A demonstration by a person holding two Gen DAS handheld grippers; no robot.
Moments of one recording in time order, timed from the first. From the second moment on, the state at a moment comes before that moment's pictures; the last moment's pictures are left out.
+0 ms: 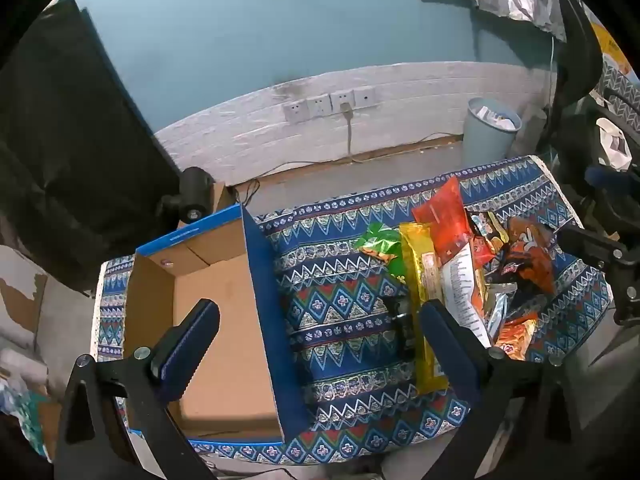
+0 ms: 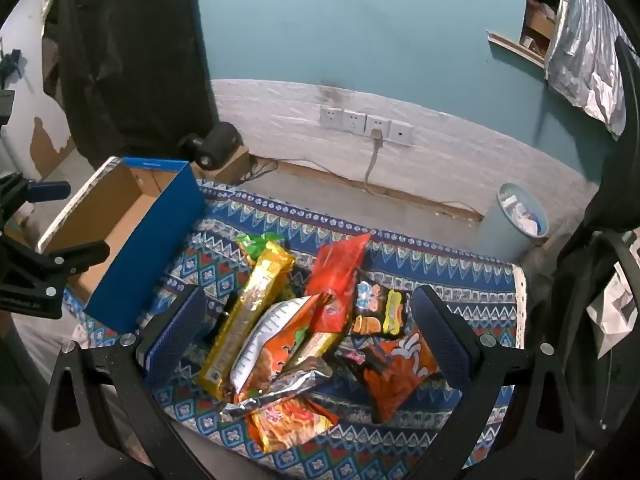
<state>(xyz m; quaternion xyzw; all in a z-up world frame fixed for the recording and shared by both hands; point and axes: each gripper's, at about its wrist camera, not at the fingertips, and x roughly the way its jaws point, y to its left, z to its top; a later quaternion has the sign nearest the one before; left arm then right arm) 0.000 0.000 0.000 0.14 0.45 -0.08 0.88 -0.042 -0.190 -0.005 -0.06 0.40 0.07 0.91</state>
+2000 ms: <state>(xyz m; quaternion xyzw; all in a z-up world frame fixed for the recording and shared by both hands) -0.005 -0.005 -0.011 0.14 0.46 -0.08 0.87 -0.043 -0.189 -0.007 -0.06 0.41 0.07 0.91</state>
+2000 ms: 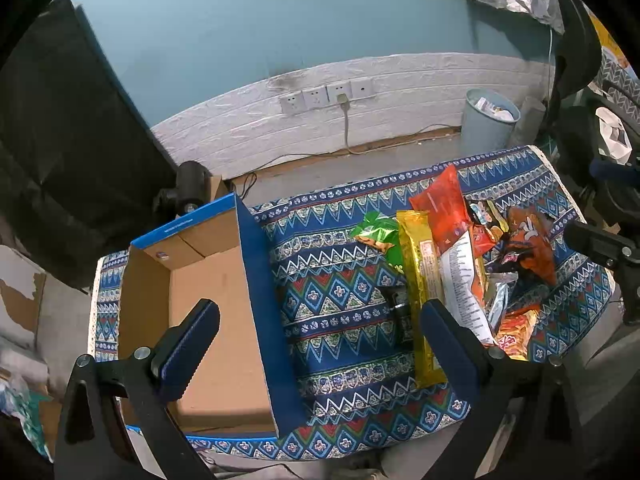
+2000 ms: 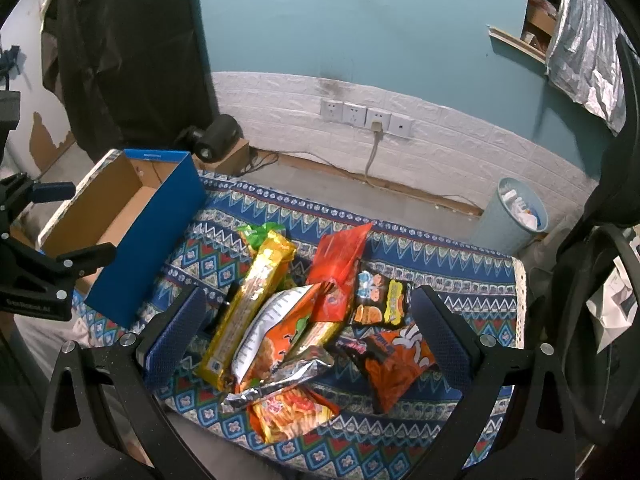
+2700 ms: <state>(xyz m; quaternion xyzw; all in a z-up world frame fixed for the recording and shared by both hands) -0.008 -0.007 -0.013 0.14 0.47 -0.08 0.87 -0.042 -0.189 -0.007 -0.06 0.41 0.06 0.91</state>
